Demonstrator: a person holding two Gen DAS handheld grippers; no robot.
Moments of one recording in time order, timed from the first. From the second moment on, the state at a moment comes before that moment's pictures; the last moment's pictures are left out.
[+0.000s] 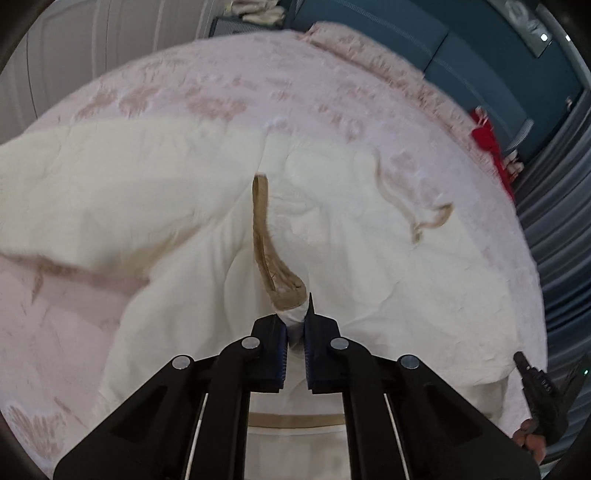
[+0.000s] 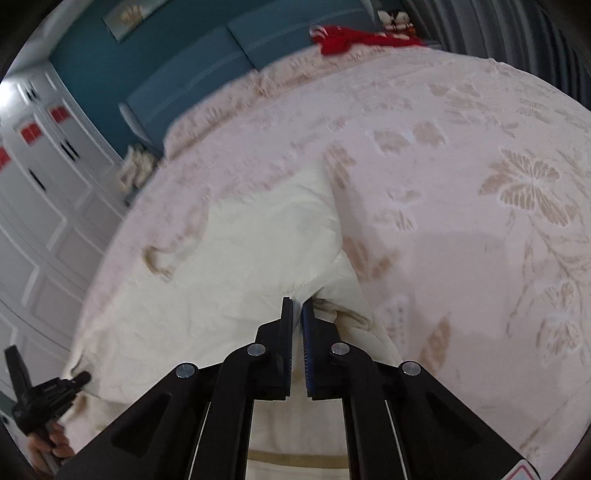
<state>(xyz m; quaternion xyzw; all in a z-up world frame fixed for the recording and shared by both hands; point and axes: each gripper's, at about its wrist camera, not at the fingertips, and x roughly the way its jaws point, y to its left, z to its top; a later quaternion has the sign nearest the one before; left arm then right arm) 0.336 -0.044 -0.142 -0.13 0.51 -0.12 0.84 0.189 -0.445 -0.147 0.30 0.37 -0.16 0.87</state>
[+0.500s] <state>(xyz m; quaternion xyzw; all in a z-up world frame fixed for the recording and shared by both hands) 0.313 -0.030 -0.100 -0.09 0.44 -0.07 0.89 0.165 -0.417 -0.100 0.18 0.35 -0.23 0.89</state>
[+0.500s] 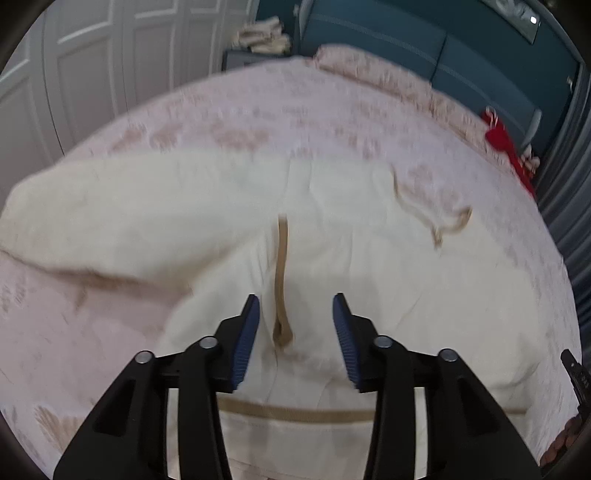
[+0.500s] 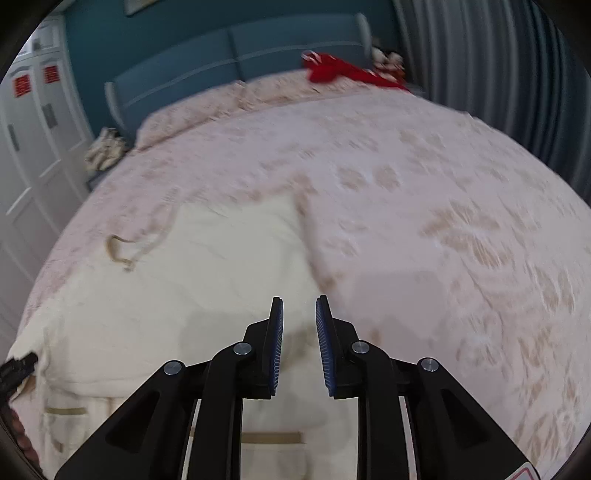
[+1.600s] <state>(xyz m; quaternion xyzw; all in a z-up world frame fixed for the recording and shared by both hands) 0.310 -0.039 -0.145 -0.04 0.46 -0.07 0.88 0.165 -0.401 -0.135 0.13 0.43 -0.19 0.87</state>
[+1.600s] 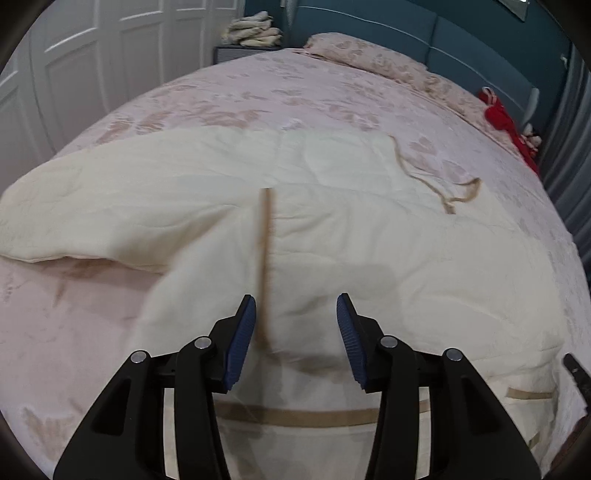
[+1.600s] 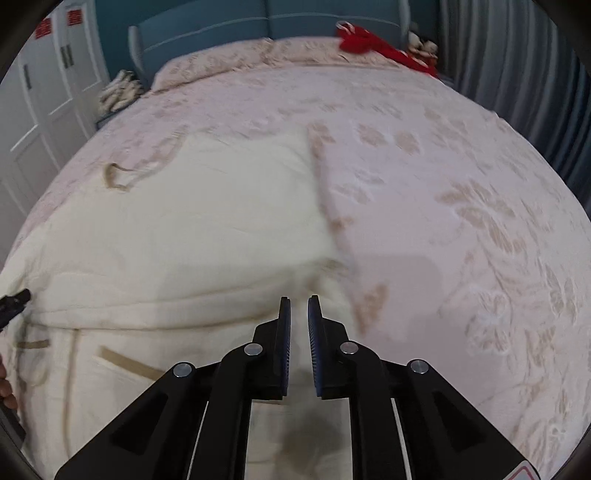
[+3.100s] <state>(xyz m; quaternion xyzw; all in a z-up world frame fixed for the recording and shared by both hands) 0.347 0.156 0.021 -0.22 0.29 -0.09 0.93 0.138 -0.205 -0.130 0.13 0.47 -0.03 0.88</state>
